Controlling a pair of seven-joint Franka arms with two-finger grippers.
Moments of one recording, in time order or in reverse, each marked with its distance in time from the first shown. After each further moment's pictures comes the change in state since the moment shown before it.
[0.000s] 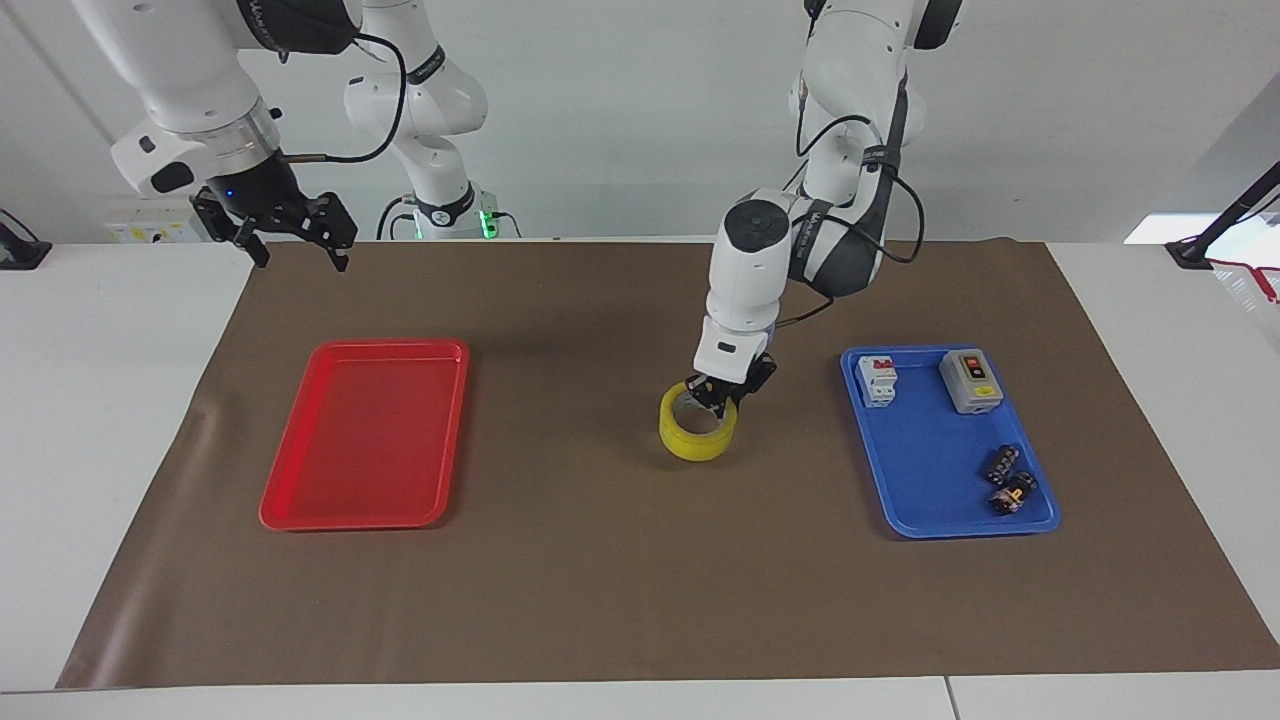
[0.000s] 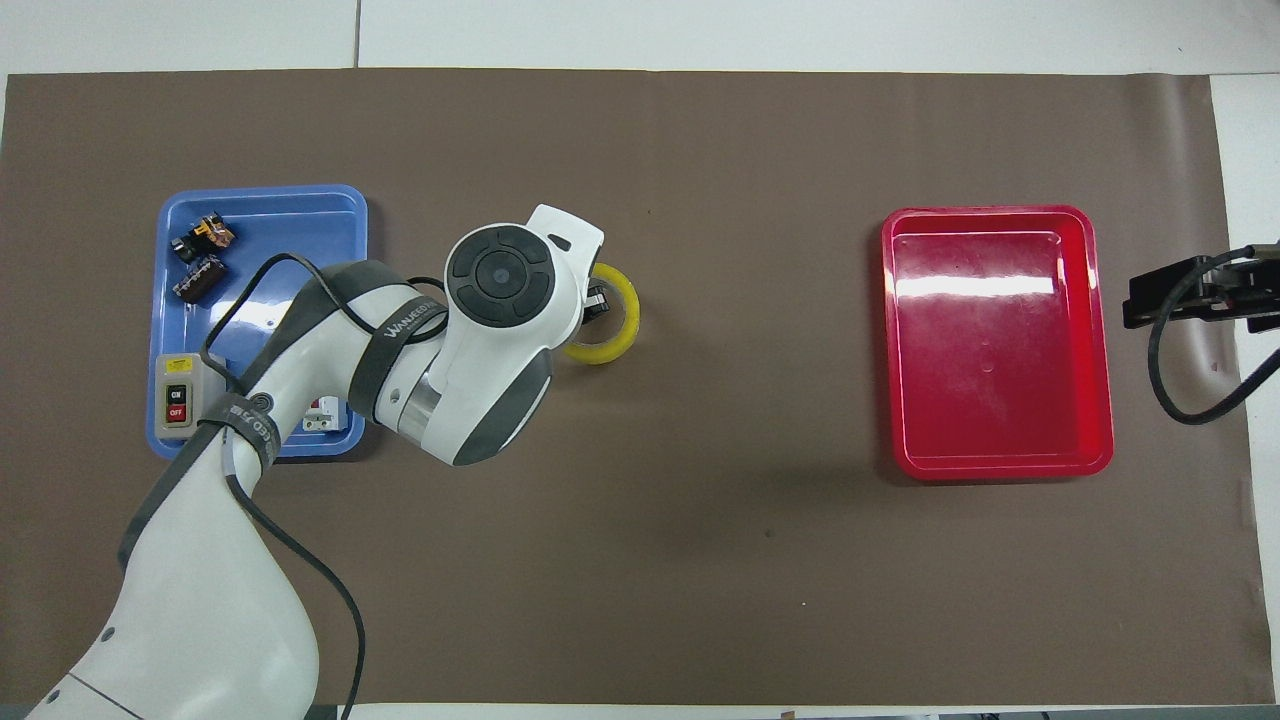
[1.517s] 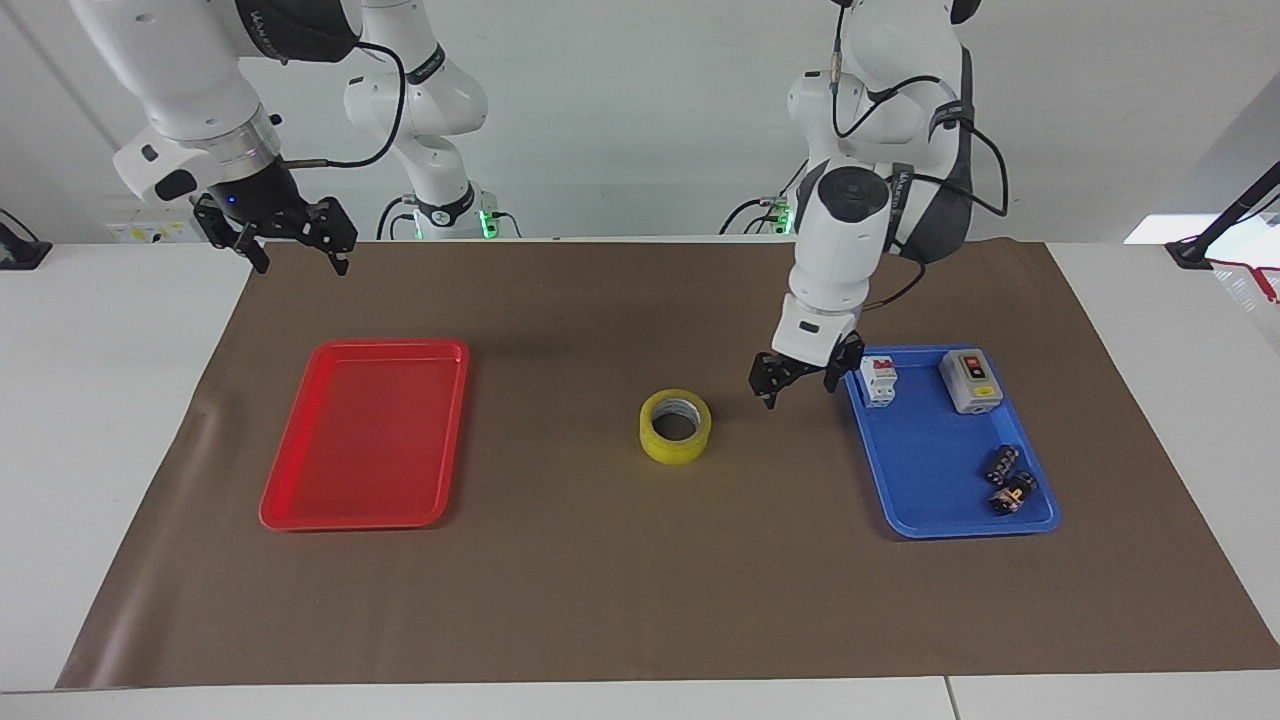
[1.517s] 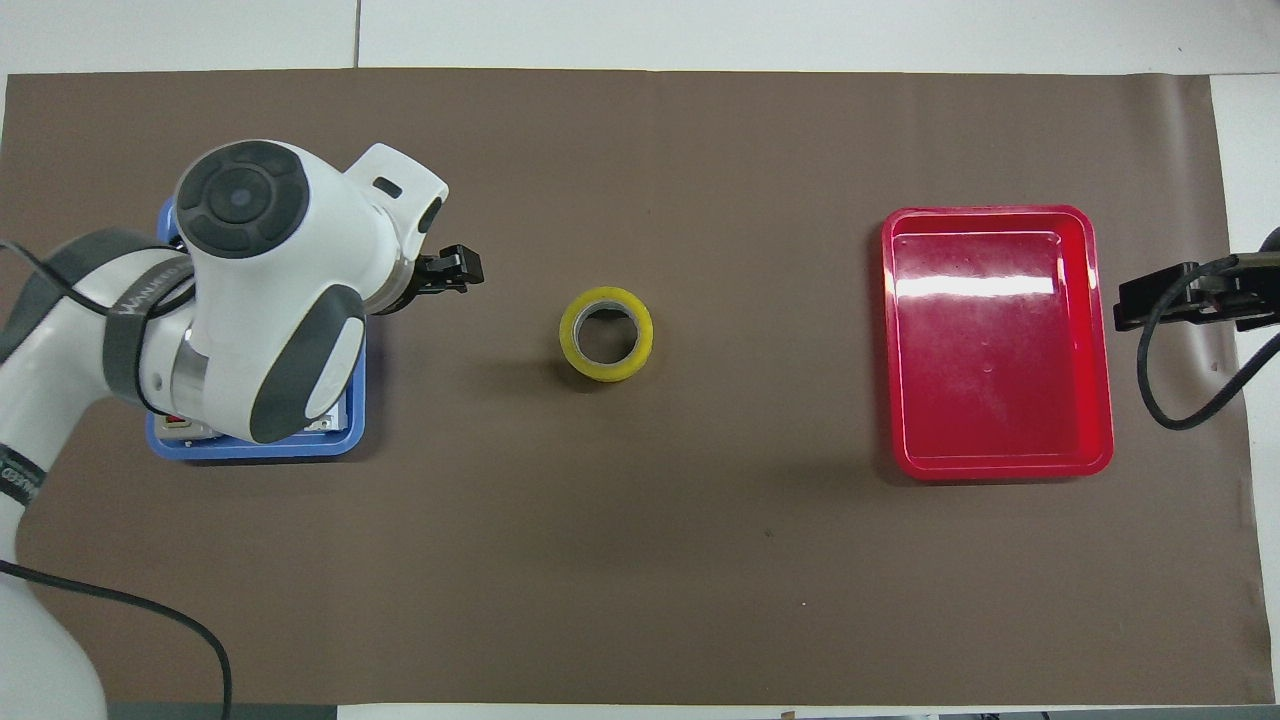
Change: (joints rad) left arm 0.217 -0.194 0.015 -0.018 -0.040 -0.169 0.404; right arm 0.000 -0.006 0.004 -0.039 0.000 0.037 -0.039
